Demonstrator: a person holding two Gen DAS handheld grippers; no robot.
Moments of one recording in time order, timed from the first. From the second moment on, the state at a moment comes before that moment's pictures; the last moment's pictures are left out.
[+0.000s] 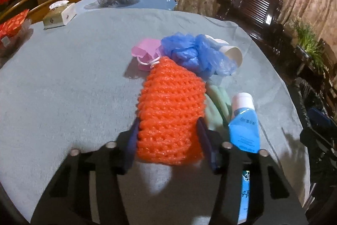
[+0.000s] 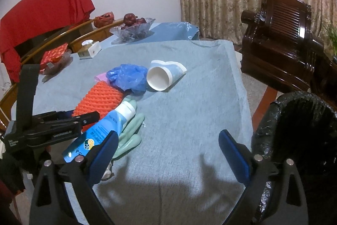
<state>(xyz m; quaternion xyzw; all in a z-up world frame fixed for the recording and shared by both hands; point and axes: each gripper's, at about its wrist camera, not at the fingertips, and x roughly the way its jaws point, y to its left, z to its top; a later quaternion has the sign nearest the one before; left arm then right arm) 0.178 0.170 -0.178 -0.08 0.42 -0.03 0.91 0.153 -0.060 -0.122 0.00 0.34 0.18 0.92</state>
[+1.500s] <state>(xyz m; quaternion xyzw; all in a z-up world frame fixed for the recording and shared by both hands) 0.104 0.229 -0.161 -0.08 0.40 0.02 0.91 0.120 0.048 -0.149 -0.05 0.37 0.26 0.89</state>
